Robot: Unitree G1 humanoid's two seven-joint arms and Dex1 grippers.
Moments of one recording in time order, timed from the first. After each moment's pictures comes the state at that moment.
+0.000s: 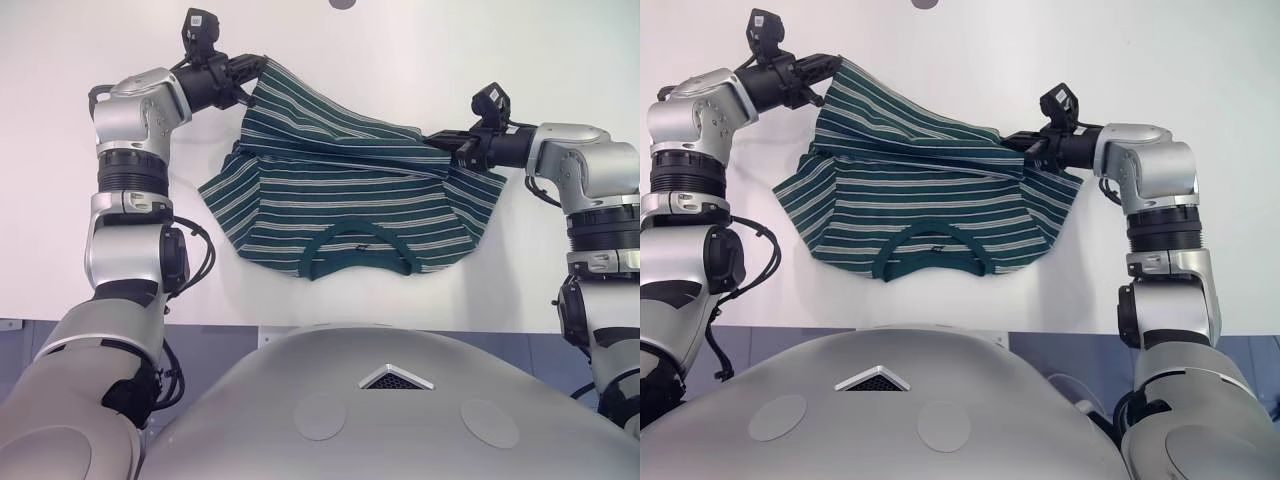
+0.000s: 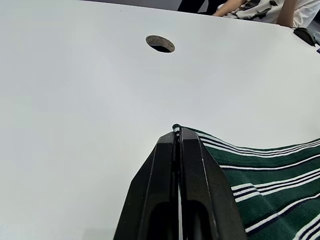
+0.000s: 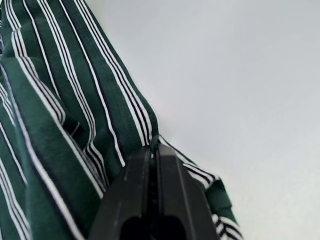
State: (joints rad) left arm -0.64 0.39 0.08 0.65 -0.29 0.52 -0.81; right arm -0.37 -0.58 0.13 0.25 0.34 0.78 0.95
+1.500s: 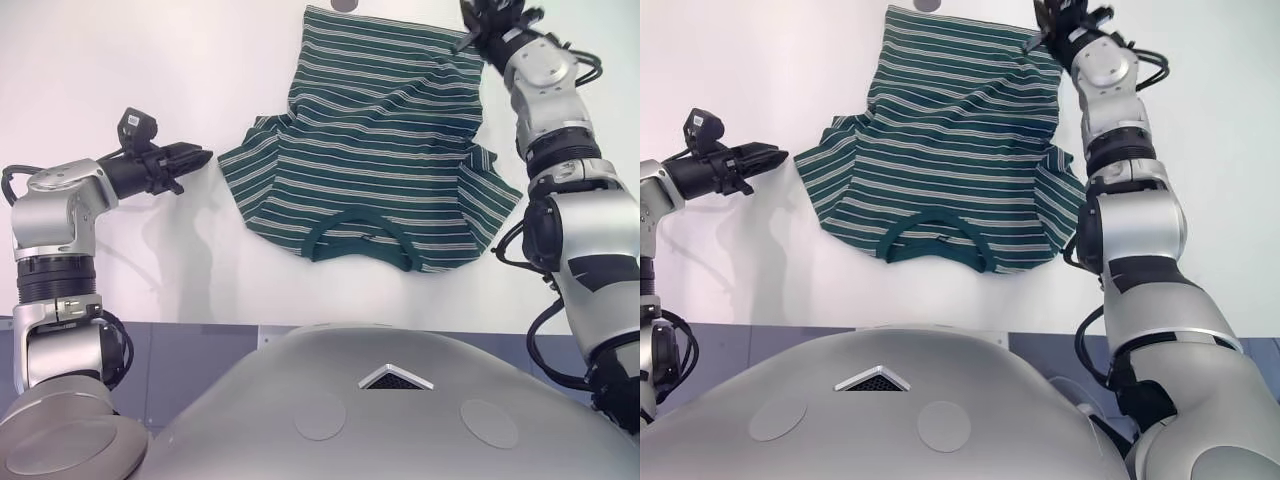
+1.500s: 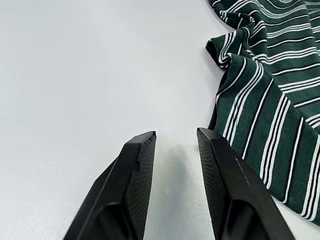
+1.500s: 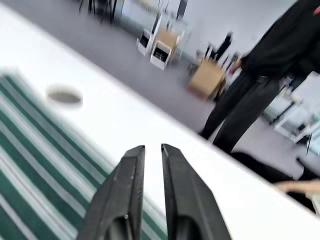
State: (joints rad) left arm -0.11 0.71 0.13 0.19 -0.38 0.65 -0.94; right arm -0.80 -0.36 0.05 0.99 -0.04 -0.24 0.36
